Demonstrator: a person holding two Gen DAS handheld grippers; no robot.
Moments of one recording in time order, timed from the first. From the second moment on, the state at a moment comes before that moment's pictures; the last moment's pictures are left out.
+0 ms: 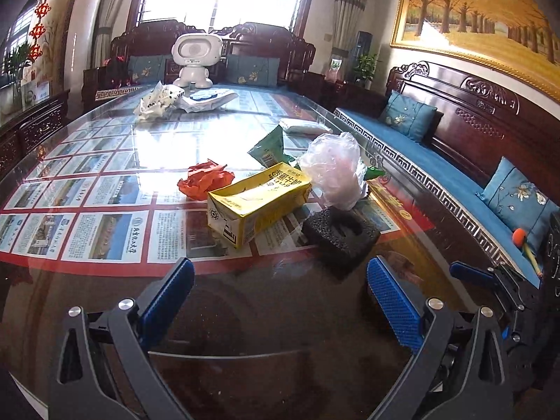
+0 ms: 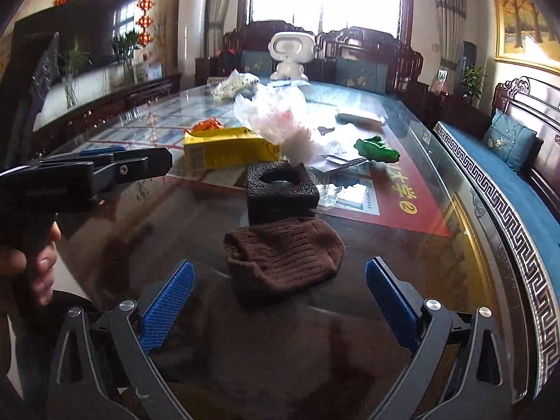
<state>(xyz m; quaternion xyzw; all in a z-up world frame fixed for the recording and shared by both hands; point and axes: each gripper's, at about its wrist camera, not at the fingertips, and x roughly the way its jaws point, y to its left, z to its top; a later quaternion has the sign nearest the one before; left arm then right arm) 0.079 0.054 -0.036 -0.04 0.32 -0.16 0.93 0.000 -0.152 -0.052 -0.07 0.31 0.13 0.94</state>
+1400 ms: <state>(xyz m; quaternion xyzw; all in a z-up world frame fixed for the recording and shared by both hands) 0.147 -0.014 -0.058 -0.02 0.39 -0.13 0.91 0.032 -0.216 -0.050 0.07 0.34 0.16 0.92</state>
